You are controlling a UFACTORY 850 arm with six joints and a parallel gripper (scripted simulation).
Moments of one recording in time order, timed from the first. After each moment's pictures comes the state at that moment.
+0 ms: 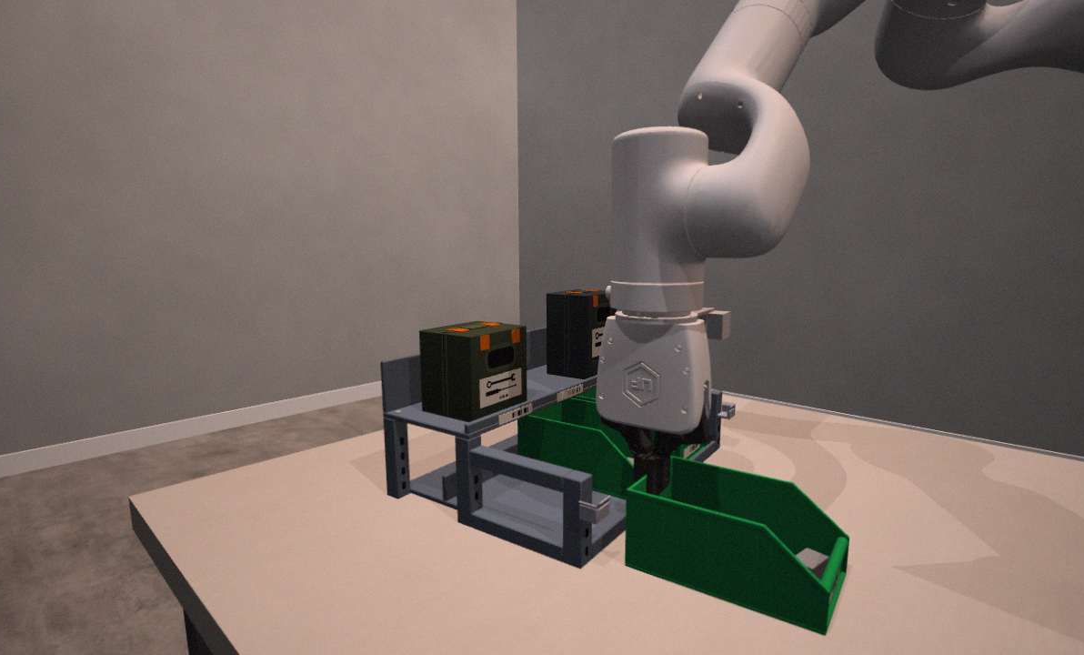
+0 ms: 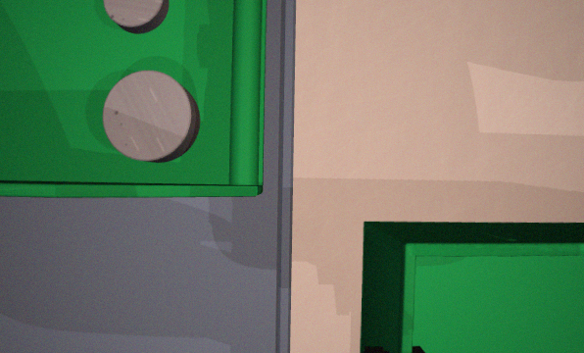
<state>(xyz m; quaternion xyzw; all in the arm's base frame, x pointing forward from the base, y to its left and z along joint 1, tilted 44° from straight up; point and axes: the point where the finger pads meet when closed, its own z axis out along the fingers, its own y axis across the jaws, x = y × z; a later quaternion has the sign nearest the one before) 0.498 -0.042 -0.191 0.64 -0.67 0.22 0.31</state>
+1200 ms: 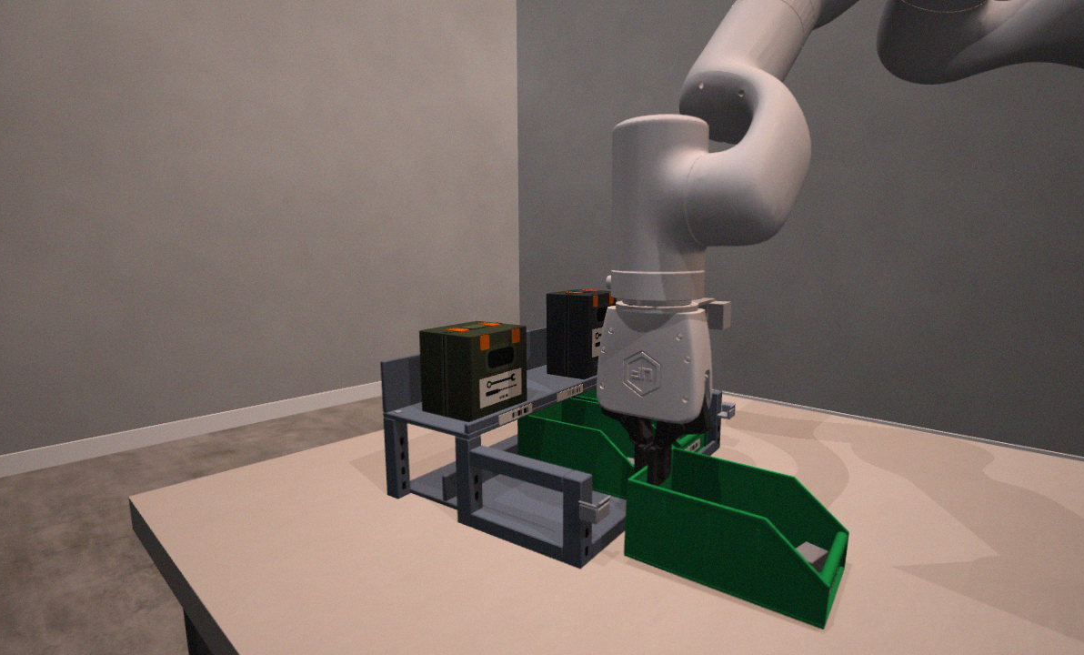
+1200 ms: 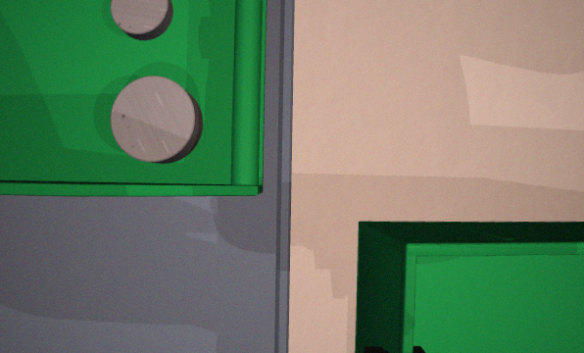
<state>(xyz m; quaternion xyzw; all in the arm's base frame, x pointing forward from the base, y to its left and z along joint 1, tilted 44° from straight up) 0.499 -0.035 -0.184 0.64 -0.67 0.22 0.31</state>
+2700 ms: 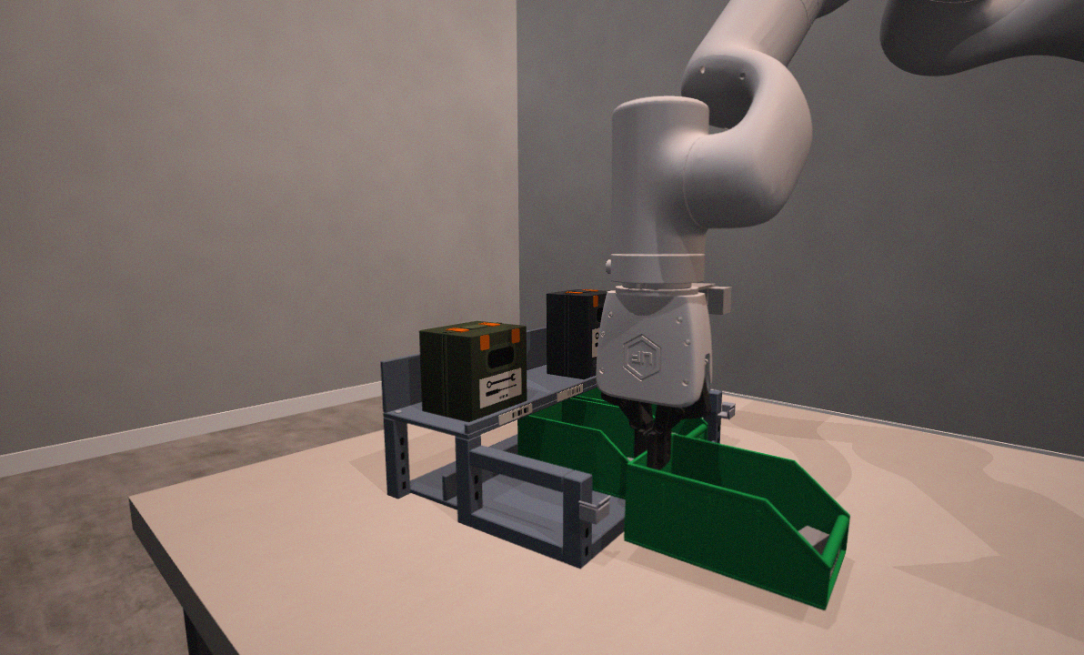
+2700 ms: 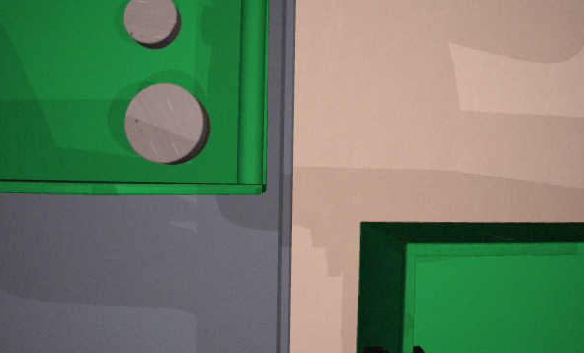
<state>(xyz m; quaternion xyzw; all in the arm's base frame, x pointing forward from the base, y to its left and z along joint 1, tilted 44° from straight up) 0.501 -0.025 -0.174 0.64 -0.67 0.22 0.31</state>
